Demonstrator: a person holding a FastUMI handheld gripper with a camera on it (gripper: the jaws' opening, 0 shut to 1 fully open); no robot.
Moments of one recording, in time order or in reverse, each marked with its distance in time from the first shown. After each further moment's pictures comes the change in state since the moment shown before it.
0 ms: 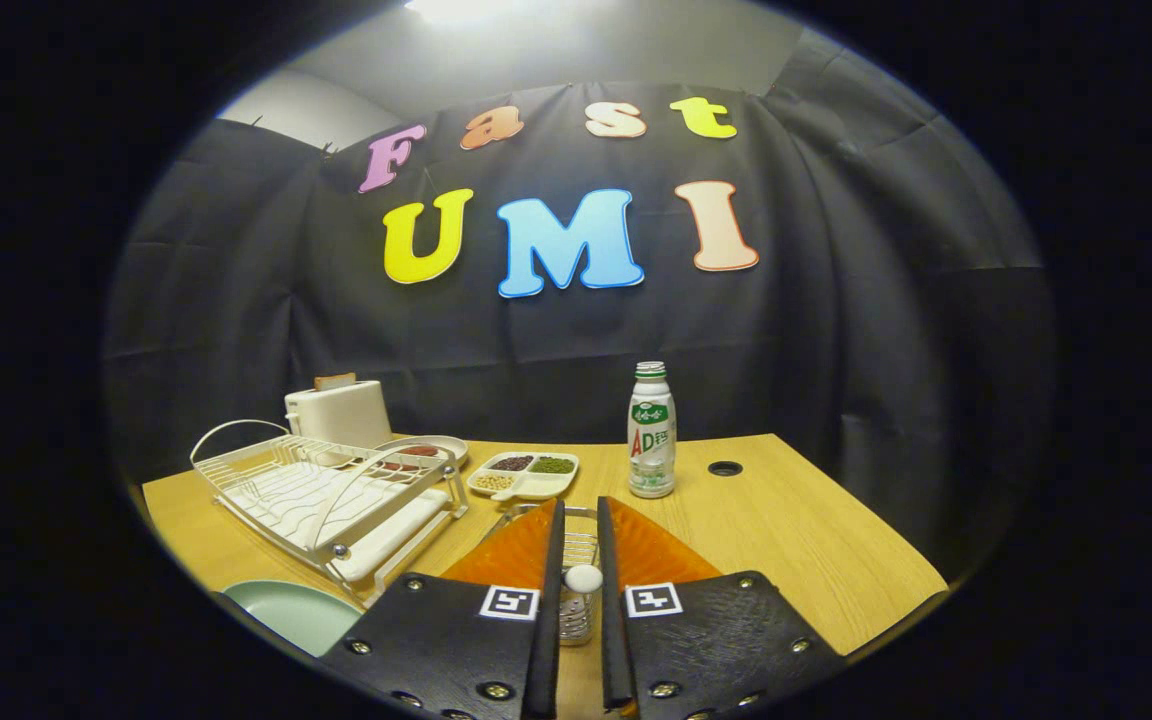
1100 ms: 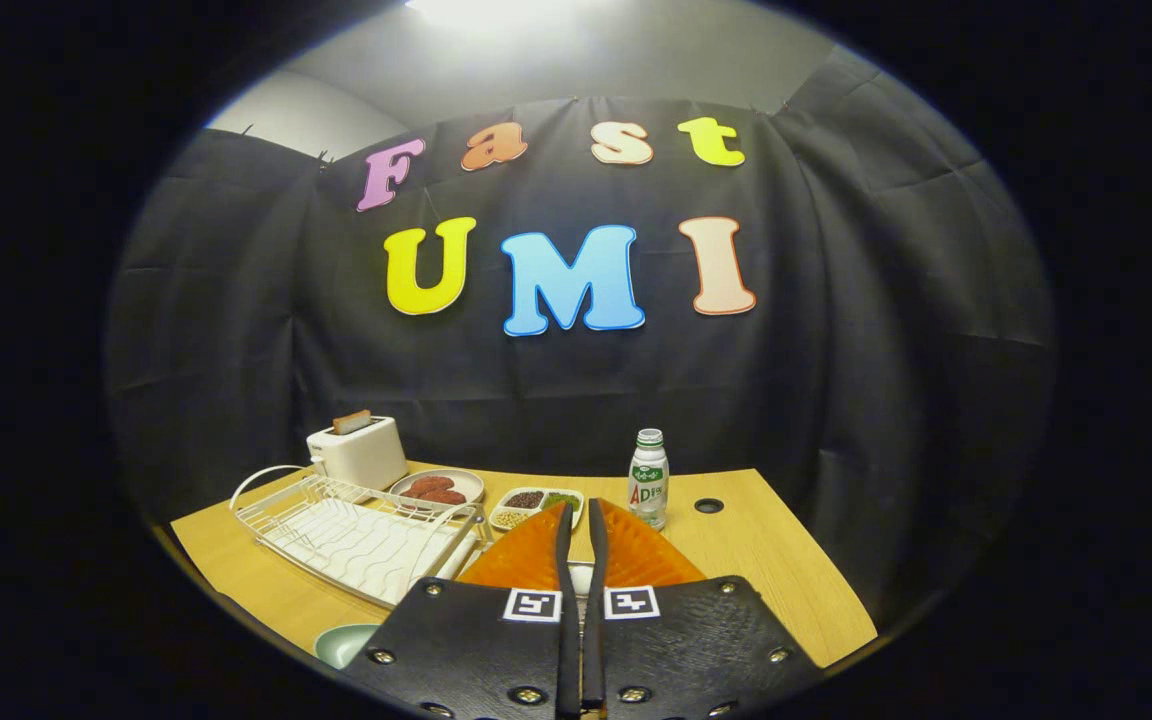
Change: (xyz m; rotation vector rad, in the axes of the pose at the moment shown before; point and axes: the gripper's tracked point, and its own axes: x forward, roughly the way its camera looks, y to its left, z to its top) arm -0.072 0.025 0.122 -0.009 0.034 -0.052
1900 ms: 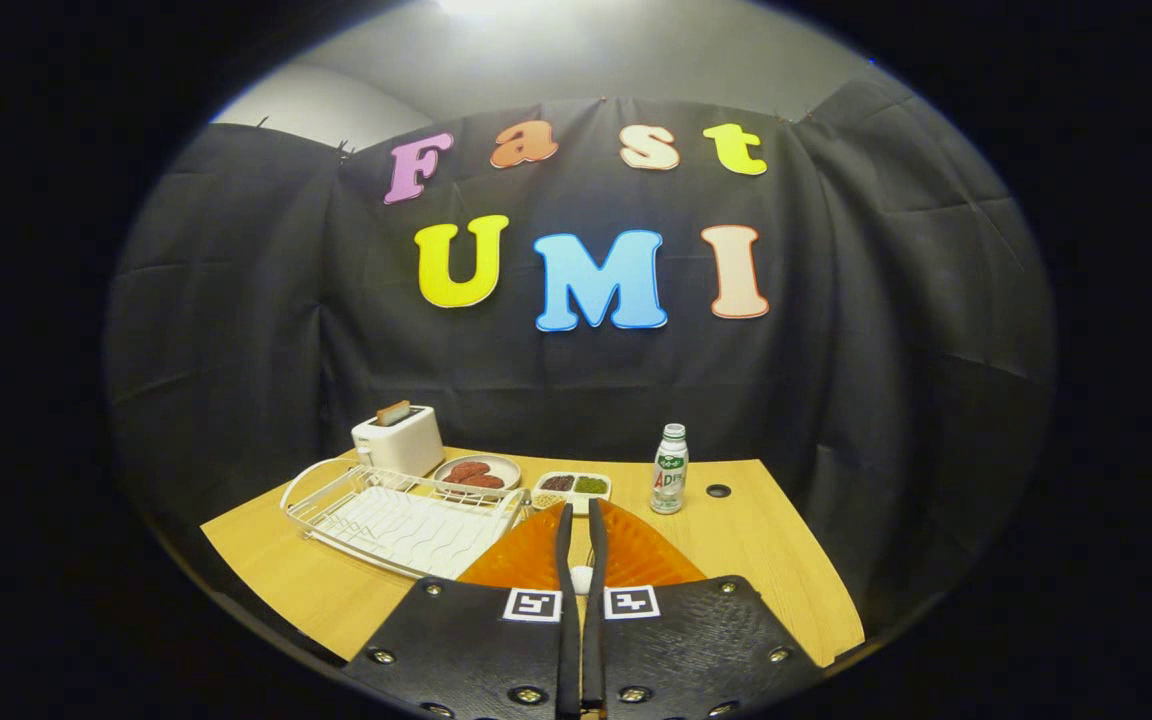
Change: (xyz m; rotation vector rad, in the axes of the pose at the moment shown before) arm -0.065 0.065 0.020 -0.047 0.067 0.047
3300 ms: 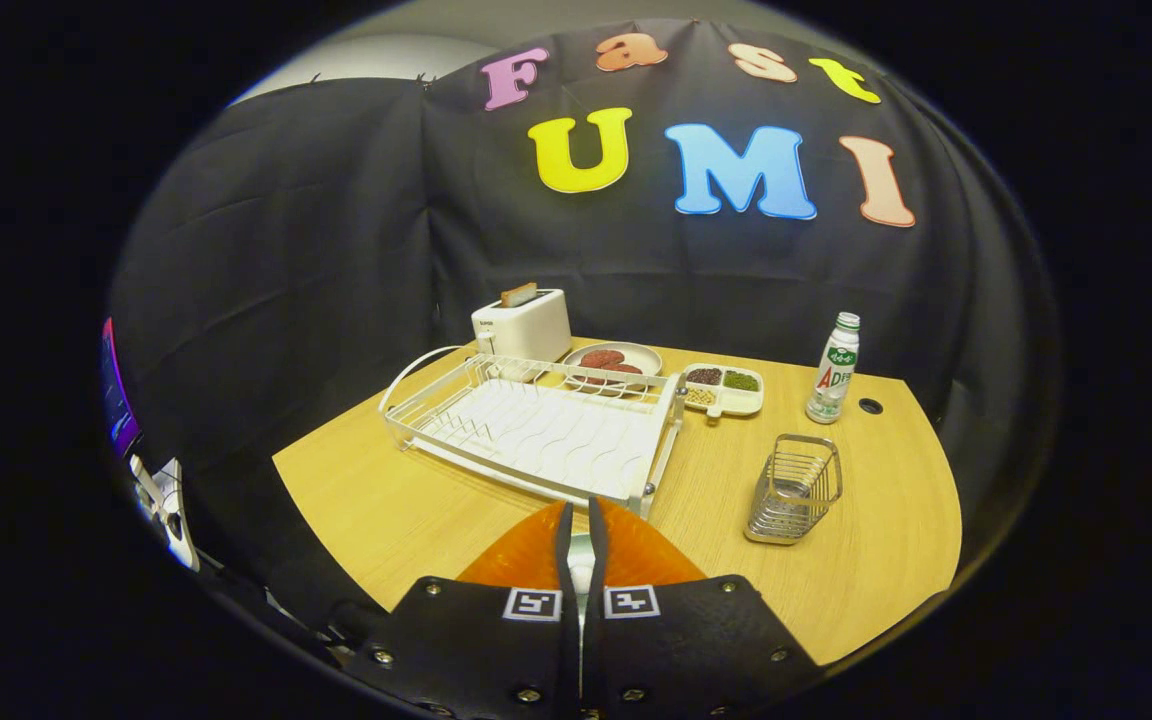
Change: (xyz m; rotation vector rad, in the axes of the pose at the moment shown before) arm 0.035 0.124 -0.115 -0.052 0.298 0.330
